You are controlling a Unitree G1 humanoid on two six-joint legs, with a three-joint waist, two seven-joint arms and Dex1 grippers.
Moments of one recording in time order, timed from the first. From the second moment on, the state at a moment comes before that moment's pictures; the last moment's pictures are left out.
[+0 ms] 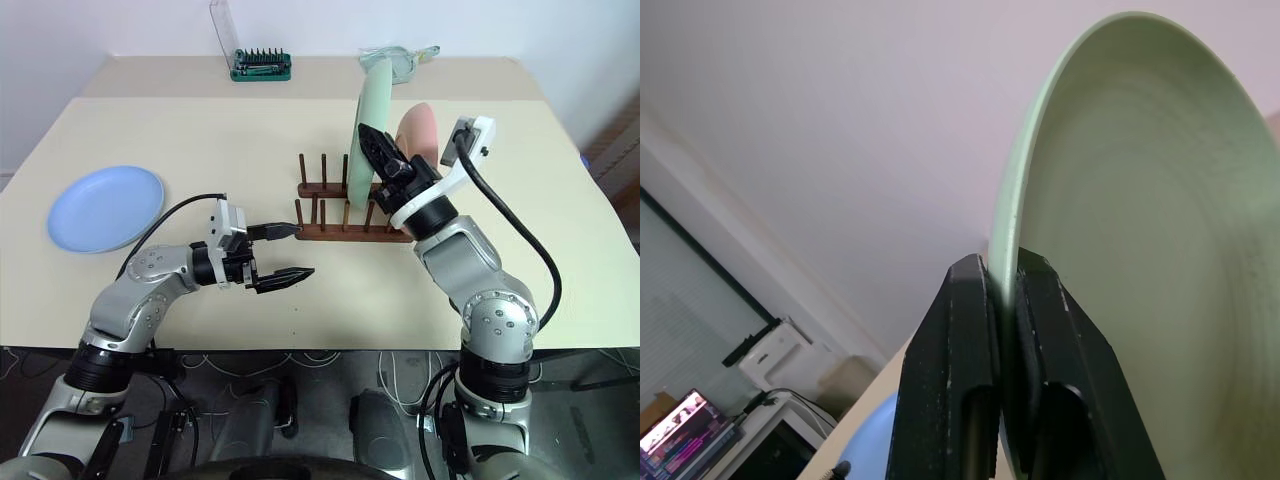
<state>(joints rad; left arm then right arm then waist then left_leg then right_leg) -0.37 0.48 -0.13 -0.19 -0.47 0.41 -0.98 -0.40 -0.25 -0.19 -0.50 1.26 0.65 -0.10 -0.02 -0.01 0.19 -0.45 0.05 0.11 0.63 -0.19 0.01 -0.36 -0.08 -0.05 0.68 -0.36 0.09</state>
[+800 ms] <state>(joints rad) -0.38 0.48 -0.13 -0.23 -0.48 0.46 -0.96 -0.41 -0.34 -0.20 -0.49 1.23 0.64 -0.04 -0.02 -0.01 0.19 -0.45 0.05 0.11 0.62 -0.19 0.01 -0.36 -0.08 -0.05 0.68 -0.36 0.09</state>
